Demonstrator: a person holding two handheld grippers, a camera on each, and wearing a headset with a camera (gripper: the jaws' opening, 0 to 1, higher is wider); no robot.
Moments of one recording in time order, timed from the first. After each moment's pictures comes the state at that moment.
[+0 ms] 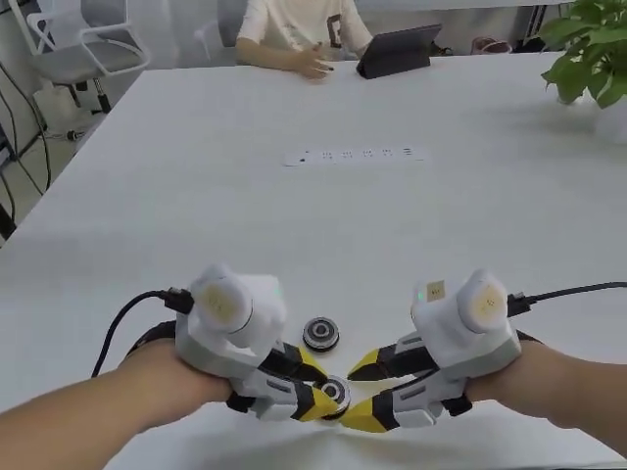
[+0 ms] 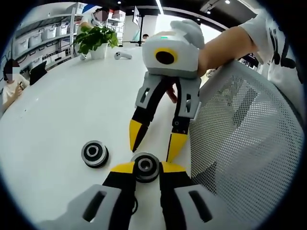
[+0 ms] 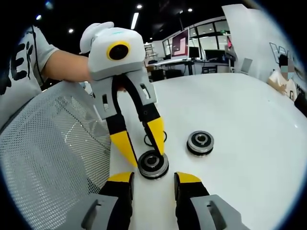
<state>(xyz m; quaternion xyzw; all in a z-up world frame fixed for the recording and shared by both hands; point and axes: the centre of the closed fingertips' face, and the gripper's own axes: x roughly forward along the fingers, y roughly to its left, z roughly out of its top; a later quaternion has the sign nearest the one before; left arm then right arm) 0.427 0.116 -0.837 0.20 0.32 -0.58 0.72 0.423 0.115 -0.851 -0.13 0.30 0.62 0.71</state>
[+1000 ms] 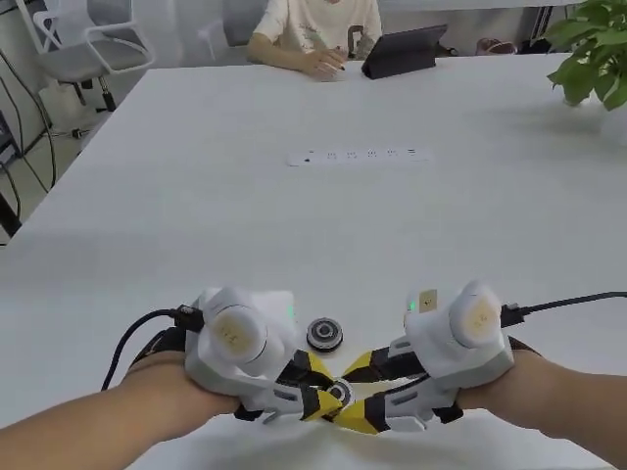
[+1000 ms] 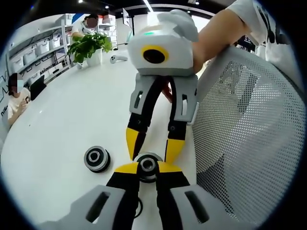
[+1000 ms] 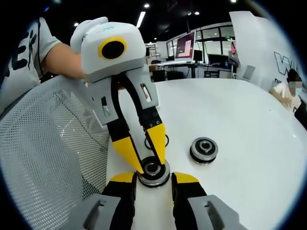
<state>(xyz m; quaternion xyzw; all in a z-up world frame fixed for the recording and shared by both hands) 0.429 0.115 -0.837 0.25 0.28 -0.58 0.72 0.423 0.127 -0.852 -0.16 0.28 0.63 0.71</state>
